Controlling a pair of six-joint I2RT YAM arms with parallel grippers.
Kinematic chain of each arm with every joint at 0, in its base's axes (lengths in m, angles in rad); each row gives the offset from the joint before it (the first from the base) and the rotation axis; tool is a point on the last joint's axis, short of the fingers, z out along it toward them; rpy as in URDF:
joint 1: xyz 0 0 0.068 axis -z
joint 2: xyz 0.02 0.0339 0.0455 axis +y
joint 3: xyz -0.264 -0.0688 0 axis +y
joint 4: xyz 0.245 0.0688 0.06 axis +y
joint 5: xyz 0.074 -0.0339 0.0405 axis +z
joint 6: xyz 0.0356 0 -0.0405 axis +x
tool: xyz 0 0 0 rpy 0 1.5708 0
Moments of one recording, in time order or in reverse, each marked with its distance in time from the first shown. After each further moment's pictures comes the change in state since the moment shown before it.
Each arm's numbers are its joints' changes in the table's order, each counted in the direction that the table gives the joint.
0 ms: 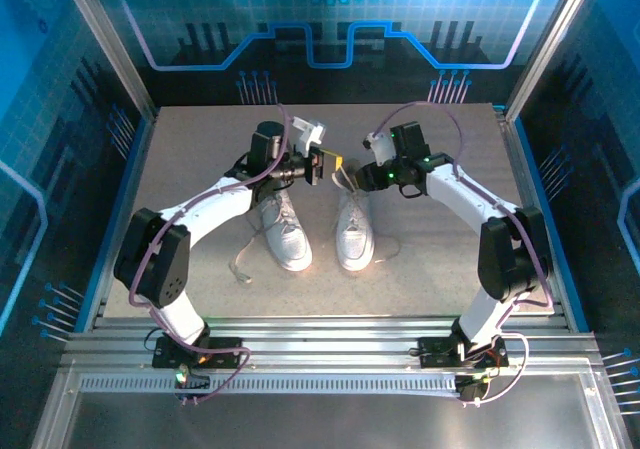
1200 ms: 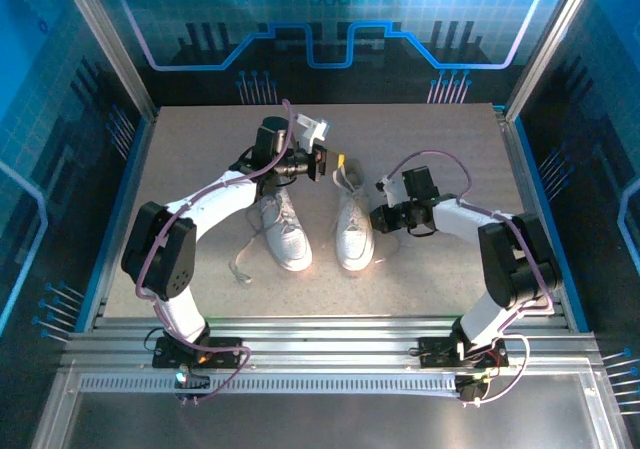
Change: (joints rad) left arm -0.005 0.052 -0.071 0.058 -0.001 -0.003; right arm 0.048 -0.058 0.420 -0.208 0.178 0.146
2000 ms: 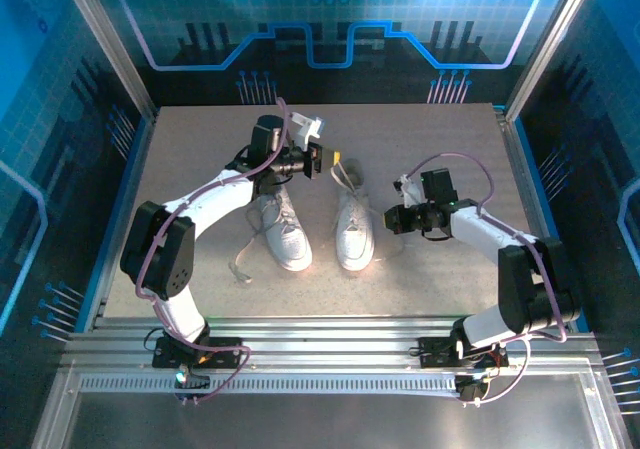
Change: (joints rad) left arm -0.027 0.000 0.010 -0.013 -0.008 -0.010; right arm 0.087 -0.163 0.061 0.094 -0.008 0.031
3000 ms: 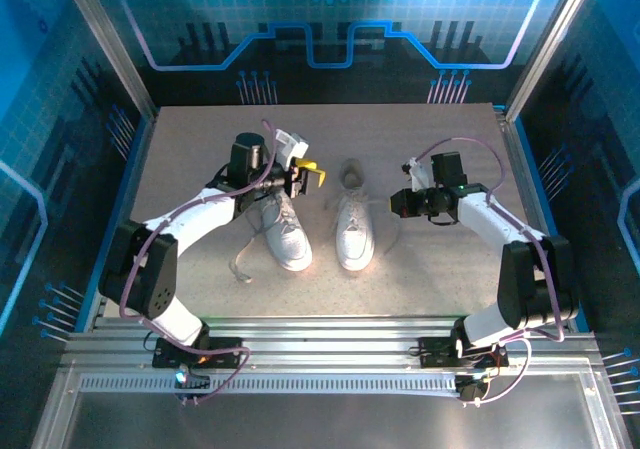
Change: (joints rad) left arm -0.059 -0.158 0.219 -0.024 -0.039 0.289; right arm 0.059 0.021 -0.146 0.110 0.053 -0.009
